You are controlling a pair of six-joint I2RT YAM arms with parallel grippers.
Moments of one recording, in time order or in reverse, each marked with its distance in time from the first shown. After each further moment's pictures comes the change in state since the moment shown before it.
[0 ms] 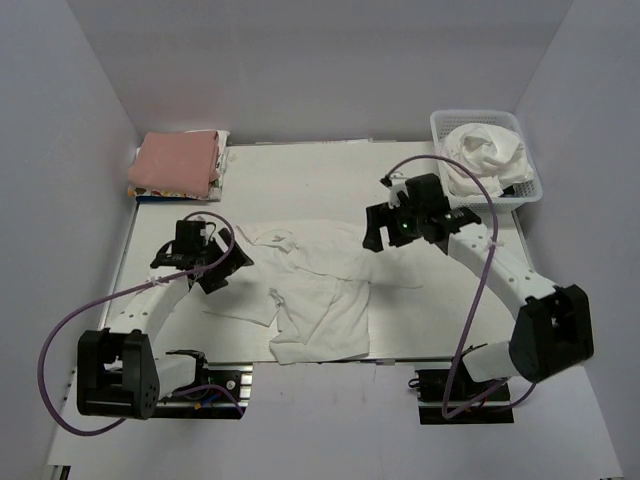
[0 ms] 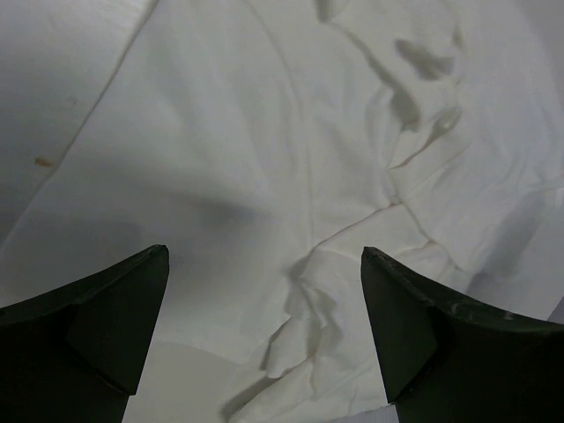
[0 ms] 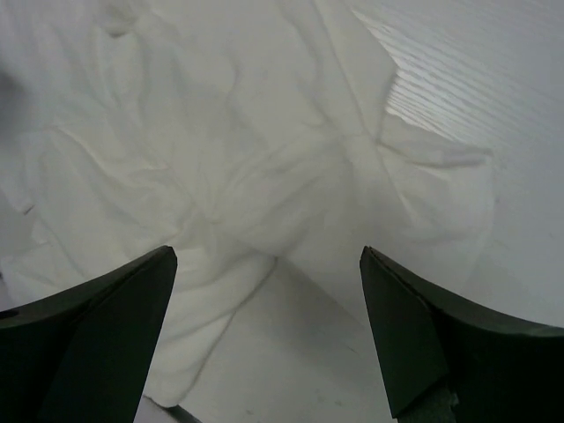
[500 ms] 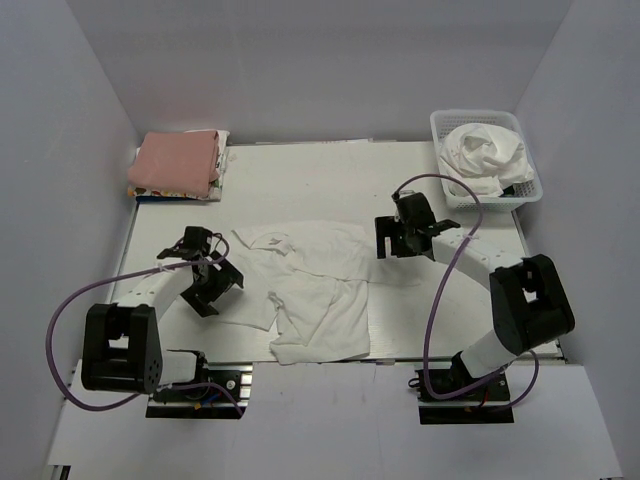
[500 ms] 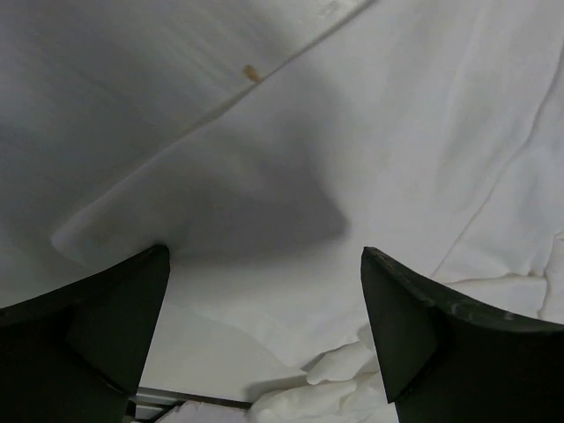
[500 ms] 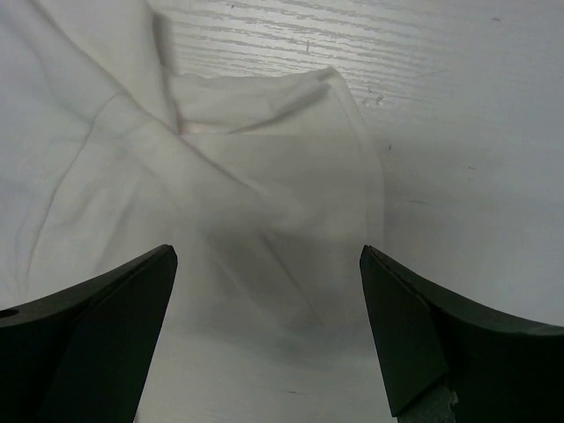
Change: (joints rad) left arm 0.002 0.143 -0.018 -0.228 -0.182 -0.172; right arm -0.014 0.085 -0.237 0.222 0.401 0.179
